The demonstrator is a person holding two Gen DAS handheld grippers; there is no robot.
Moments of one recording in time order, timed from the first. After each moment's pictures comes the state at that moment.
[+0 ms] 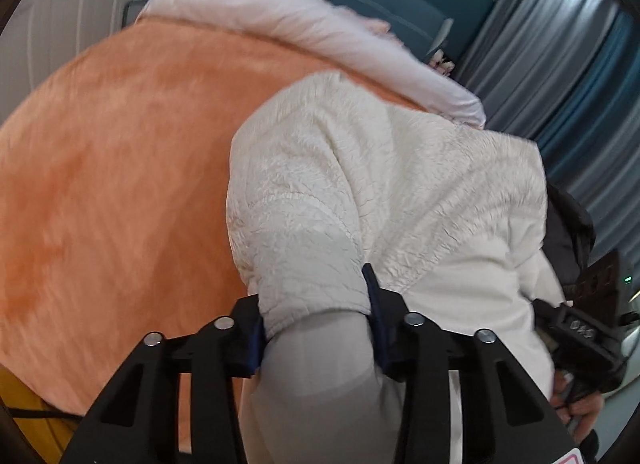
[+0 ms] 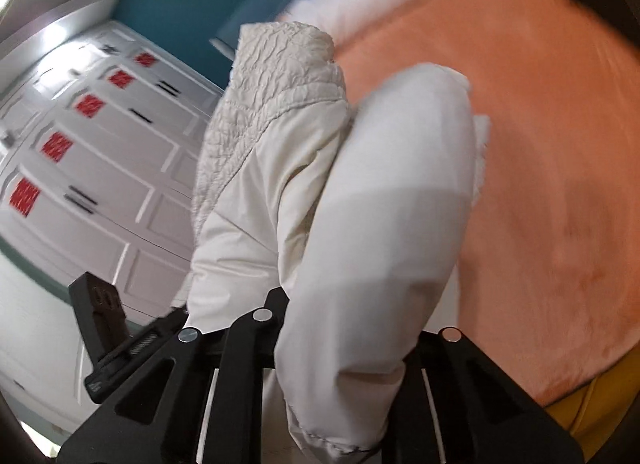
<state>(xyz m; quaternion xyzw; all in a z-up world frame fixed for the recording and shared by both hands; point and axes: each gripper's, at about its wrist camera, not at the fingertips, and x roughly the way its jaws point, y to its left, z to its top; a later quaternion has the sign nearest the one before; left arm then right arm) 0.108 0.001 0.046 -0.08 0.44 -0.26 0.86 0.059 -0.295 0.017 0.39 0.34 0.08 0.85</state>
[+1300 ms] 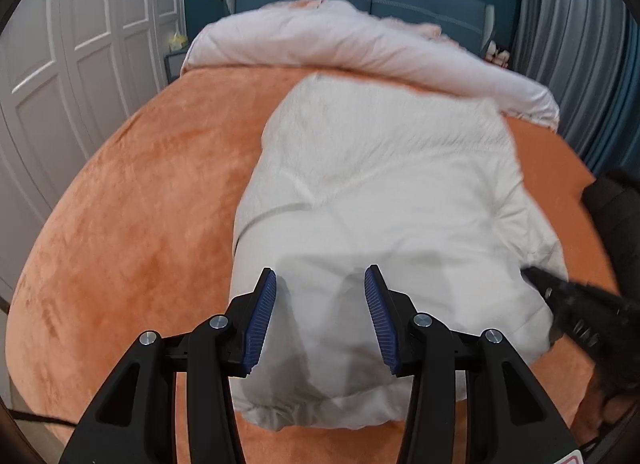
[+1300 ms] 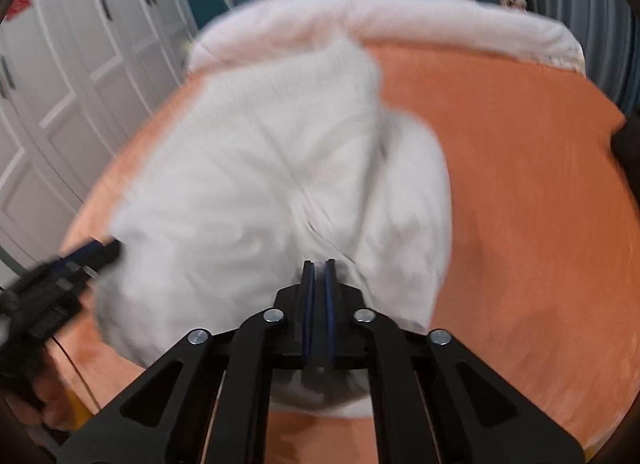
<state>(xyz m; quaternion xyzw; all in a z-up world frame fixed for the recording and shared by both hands) 0.218 0.015 0.020 0.04 0.41 -0.14 0.90 0.209 -0.197 -0.016 0.14 0.44 -0.04 0.89</state>
